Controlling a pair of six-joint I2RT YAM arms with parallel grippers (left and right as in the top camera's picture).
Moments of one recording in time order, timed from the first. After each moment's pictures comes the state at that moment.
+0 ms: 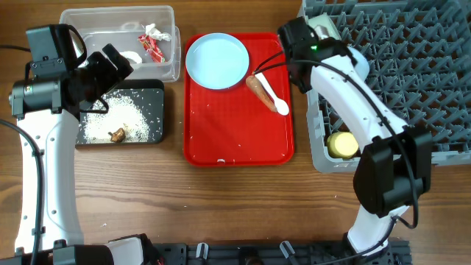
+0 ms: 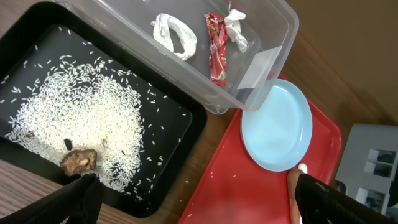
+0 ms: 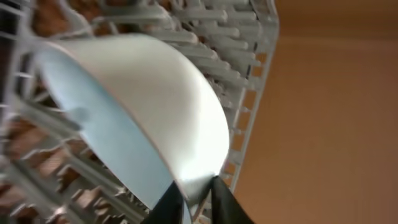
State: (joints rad) left arm 0.16 1.46 1.46 -0.95 0.14 -0.54; right arm 0.38 1.95 1.63 -1.01 0.98 -0.29
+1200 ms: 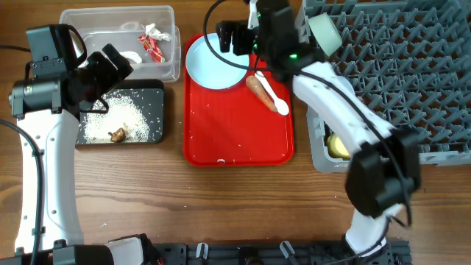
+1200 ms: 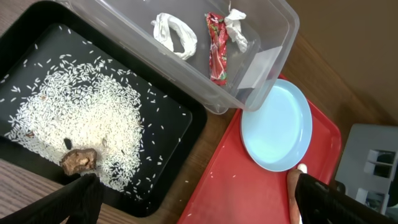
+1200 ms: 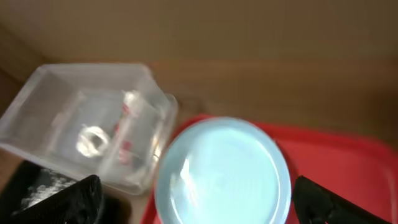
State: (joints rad) left arm 0.16 1.46 1.46 -0.96 0.14 -0.54; right arm 0.46 1.98 1.63 -0.22 -0.10 0.36
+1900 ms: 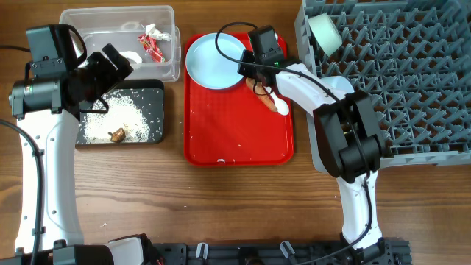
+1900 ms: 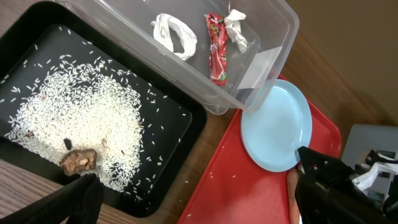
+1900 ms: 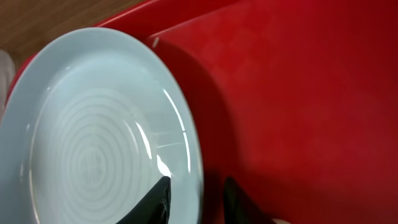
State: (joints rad) left arm 0.16 1.46 1.46 -0.96 0.14 -0.54; right arm 0.42 2.28 1.63 -0.24 -0.03 0.65
